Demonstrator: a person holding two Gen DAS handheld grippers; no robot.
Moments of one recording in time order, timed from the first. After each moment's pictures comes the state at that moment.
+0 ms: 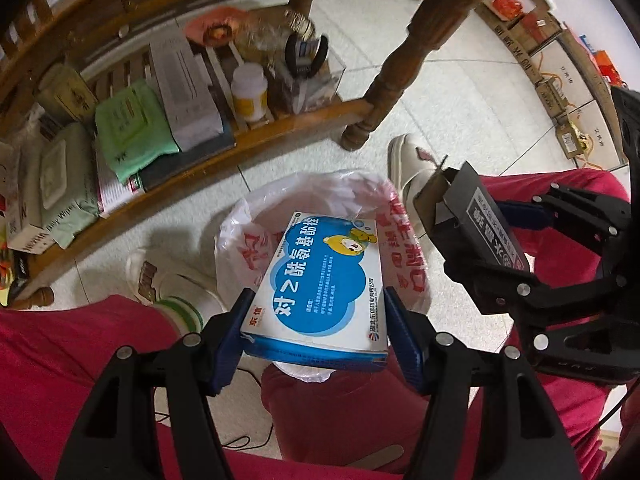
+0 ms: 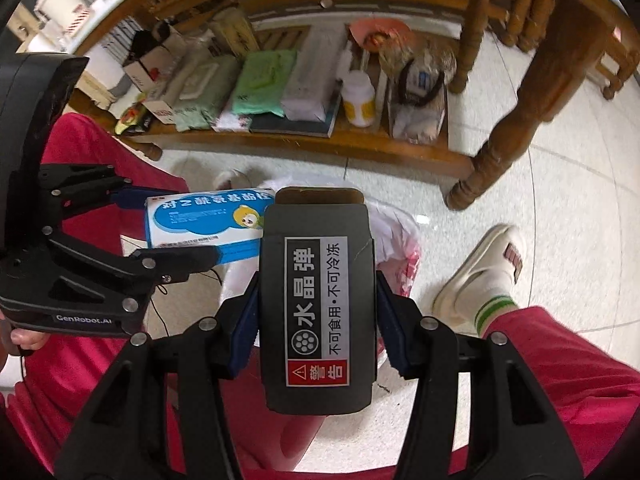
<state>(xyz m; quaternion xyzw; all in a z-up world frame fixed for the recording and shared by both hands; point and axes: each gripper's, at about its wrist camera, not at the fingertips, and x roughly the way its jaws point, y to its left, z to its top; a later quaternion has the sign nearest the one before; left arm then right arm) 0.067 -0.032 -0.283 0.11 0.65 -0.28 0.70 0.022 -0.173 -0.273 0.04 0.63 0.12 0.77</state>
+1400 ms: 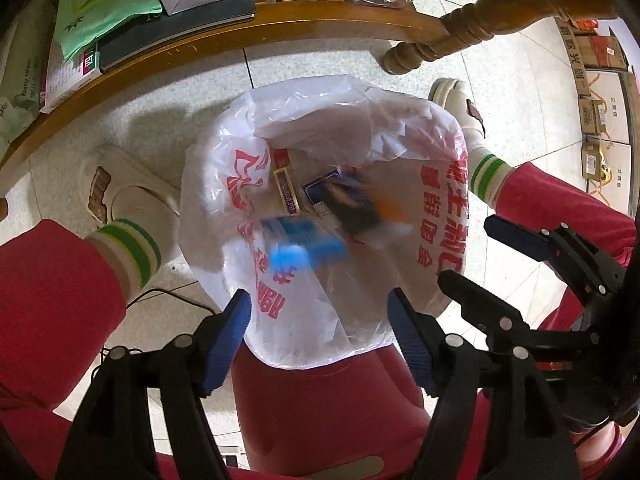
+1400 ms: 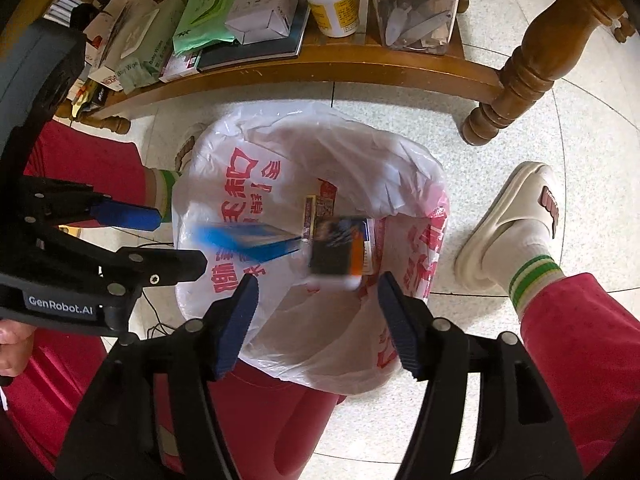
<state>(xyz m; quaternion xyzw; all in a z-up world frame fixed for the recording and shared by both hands) 0.099 -0.030 -0.392 0.04 0.79 -0.21 0.57 0.043 -0.171 -0.370 0.07 0.71 0.10 0.70</state>
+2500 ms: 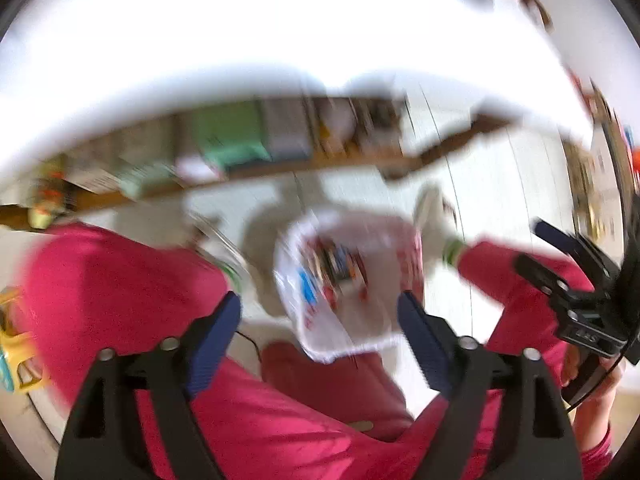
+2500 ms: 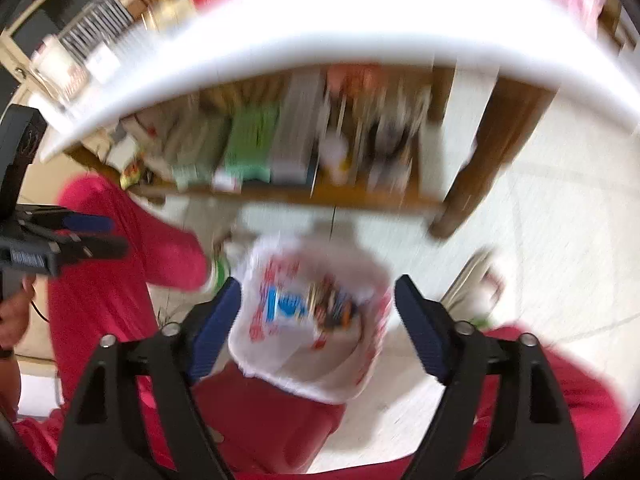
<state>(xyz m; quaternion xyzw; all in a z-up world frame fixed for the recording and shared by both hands) 0.121 0.045 -0.165 0.01 0.67 -0.15 0.73 0.056 -0.221 -0.163 0.06 0.55 0.09 0.83</state>
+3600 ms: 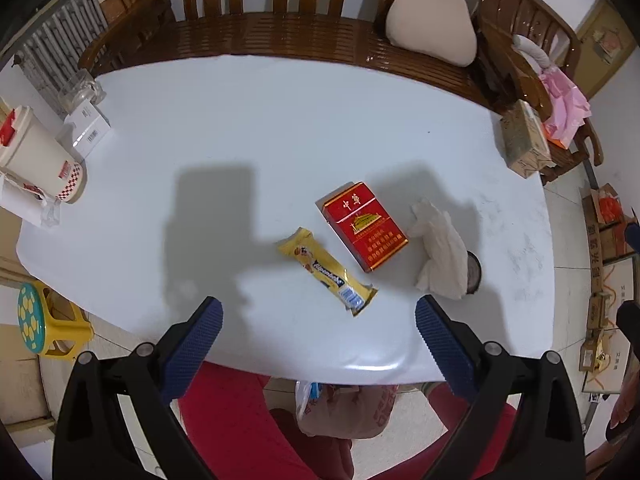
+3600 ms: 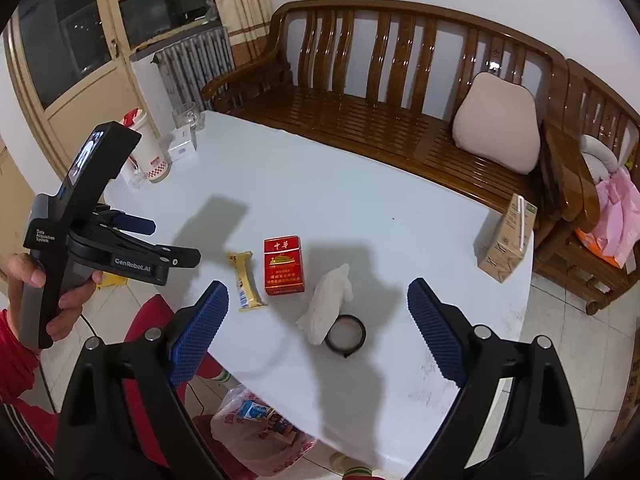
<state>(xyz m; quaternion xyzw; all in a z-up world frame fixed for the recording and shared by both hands) 0.266 0.035 0.000 -0.04 0.61 -0.01 0.79 0.239 -0.197 0.068 -0.08 0.44 0.25 0.86</state>
